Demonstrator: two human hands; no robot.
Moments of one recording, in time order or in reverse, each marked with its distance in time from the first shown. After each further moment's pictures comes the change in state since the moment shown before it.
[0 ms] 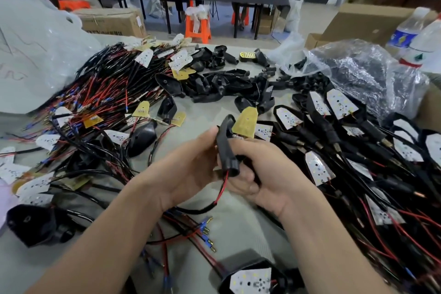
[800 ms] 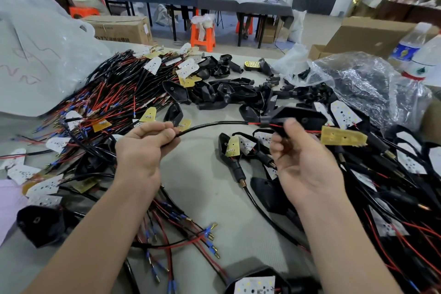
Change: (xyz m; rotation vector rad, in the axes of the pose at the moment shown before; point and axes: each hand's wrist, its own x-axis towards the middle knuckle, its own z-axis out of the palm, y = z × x) left_hand -0.002 0.015 -0.054 -0.129 0.912 0.448; right_hand 0.000 -0.018 -0.027 0.440 0.447 -0.477
